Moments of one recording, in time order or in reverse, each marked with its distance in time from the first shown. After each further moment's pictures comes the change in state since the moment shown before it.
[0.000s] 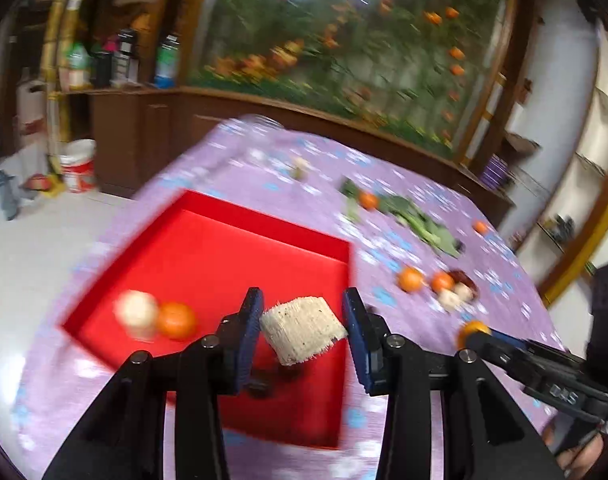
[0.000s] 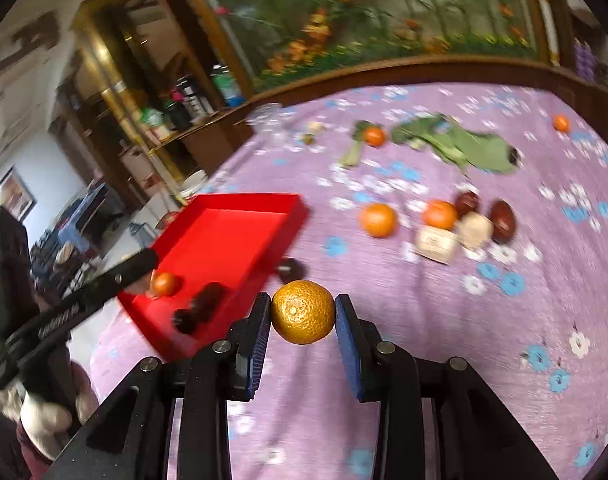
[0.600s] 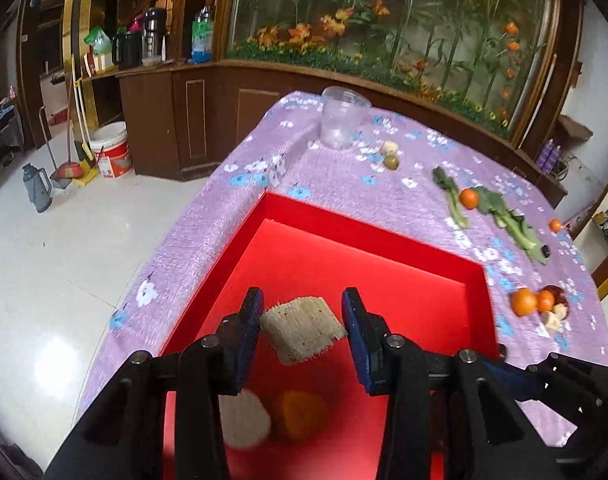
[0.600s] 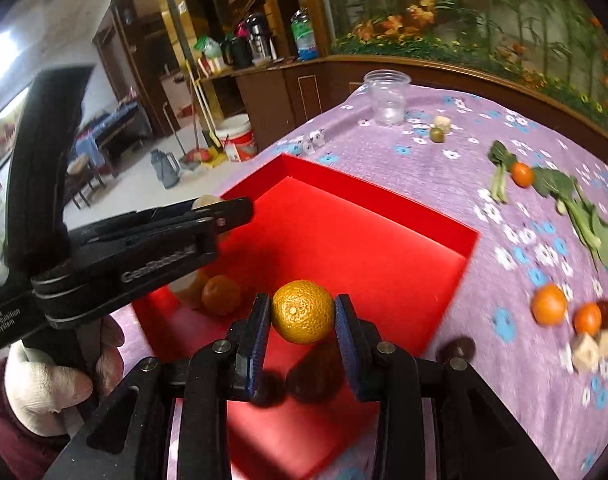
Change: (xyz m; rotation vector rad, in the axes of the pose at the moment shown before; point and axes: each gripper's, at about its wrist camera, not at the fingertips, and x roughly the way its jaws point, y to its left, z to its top) left arm 0.093 0.079 0.045 0.010 0.143 0.142; right arm 0.142 0.107 0.036 -0.269 0.149 0.006
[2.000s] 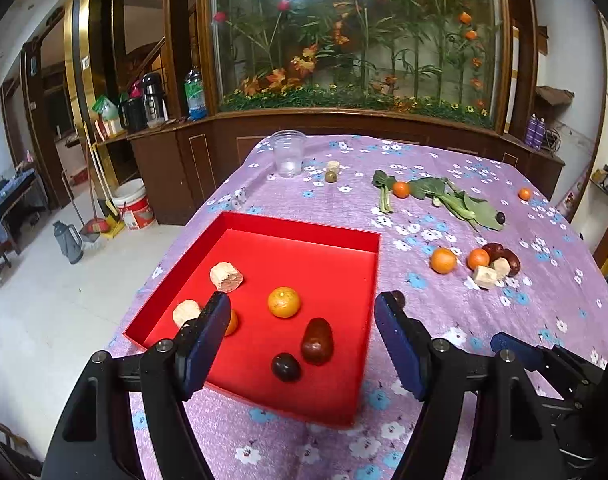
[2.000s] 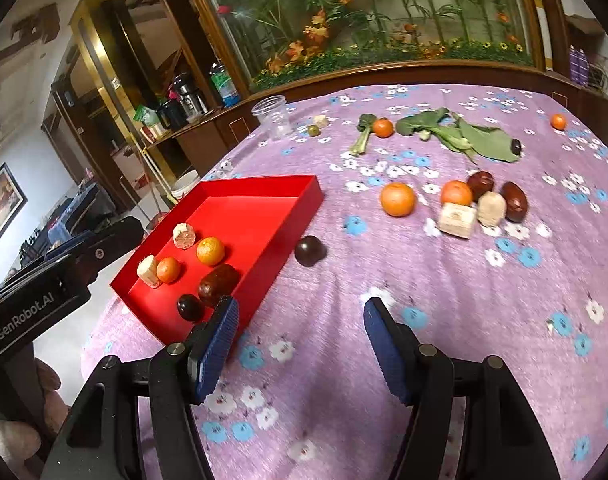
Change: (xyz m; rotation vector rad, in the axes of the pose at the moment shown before) left arm -0.129 -0.126 -0.069 0.165 -0.153 0.116; right arm -0.124 -0.078 -0.111 0.314 -0.175 -0.072
